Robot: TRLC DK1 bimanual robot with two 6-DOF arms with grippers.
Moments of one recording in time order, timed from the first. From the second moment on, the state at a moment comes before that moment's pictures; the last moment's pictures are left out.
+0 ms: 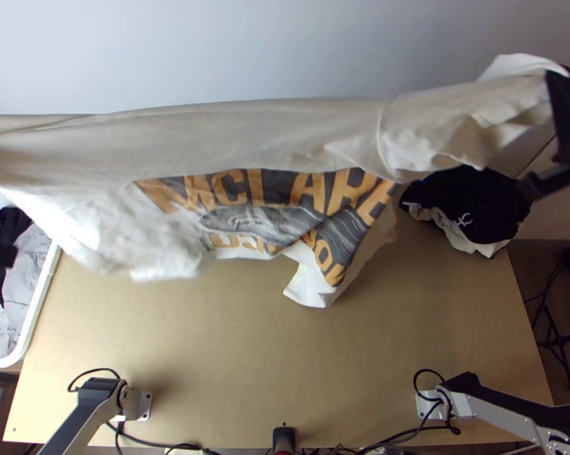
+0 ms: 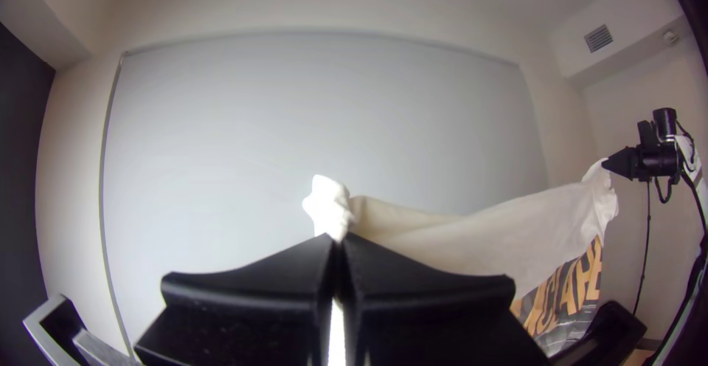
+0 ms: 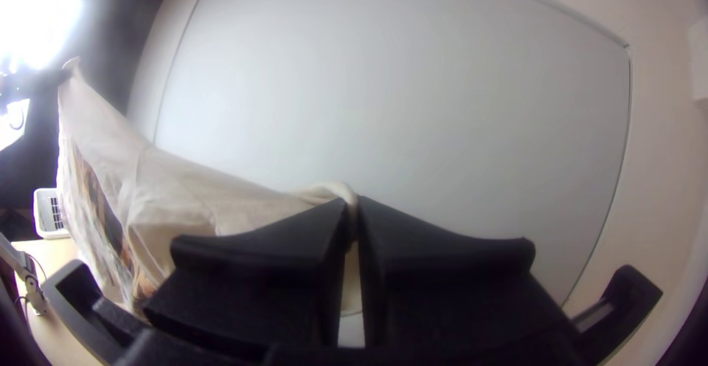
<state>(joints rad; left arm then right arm) 0.00 0.79 1.68 -0.46 0.12 0.03 0.38 1.23 2.25 -0.82 0.04 -0.31</state>
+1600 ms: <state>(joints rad) -0.05 0.75 0.89 -0.29 0.17 0.02 0.31 1.11 1.33 -0.60 -0.10 -0.16</state>
